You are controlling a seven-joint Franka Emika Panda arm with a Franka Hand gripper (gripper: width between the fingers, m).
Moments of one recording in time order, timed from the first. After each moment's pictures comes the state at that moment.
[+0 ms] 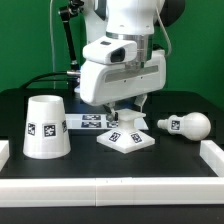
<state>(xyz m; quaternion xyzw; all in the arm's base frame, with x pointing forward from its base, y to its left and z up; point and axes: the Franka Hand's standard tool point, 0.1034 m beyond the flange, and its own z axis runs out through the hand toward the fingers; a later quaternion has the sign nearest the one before) 0.430 0.012 0.049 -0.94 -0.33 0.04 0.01</state>
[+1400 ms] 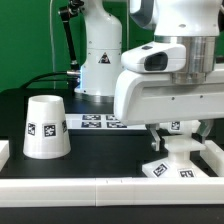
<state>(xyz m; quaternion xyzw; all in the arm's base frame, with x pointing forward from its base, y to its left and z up) 0.600 0.075 0.050 -0.99 -0.10 -0.01 0.01</state>
